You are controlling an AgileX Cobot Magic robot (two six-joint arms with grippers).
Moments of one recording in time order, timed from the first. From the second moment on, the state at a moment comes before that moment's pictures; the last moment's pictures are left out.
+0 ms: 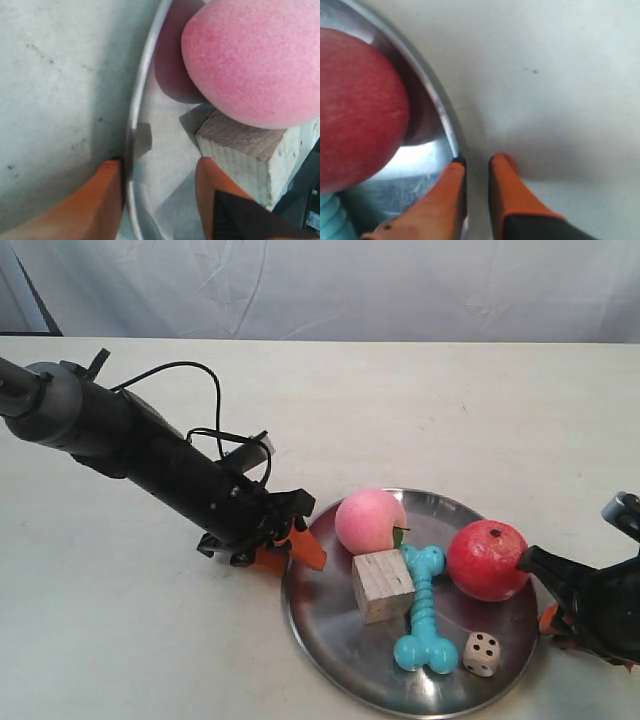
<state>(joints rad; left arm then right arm) -0.44 2.08 -1.04 -1.21 0.85 0.76 0.01 1.40 -0.31 0.70 0.29 0.01</state>
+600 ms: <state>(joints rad) -0.44 2.08 -1.04 -1.18 0.80 0.76 0.01 1.40 -0.31 0.93 0.31 -0.29</state>
